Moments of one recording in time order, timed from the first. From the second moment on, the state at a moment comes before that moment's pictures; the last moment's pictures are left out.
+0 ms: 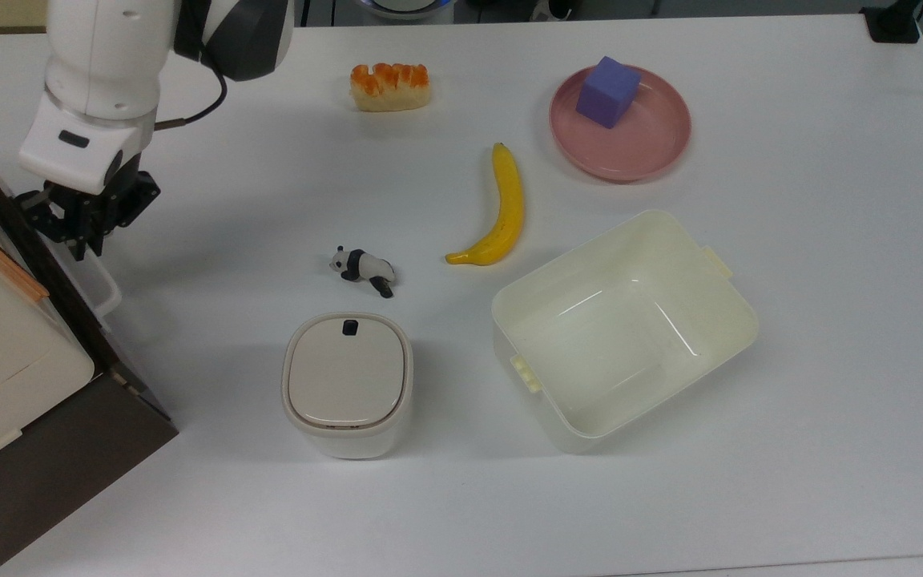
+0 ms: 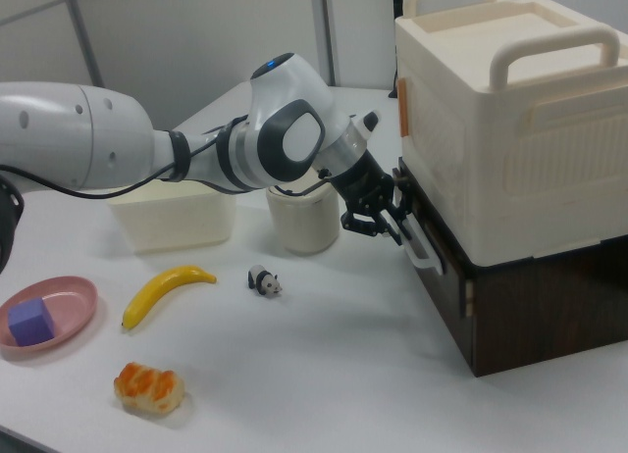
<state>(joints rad) -0.17 0.40 -0.17 -1.62 -0.38 2.37 -0.75</state>
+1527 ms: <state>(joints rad) -0.08 0.22 -0.17 -1.86 -0.39 2.37 -0.71</state>
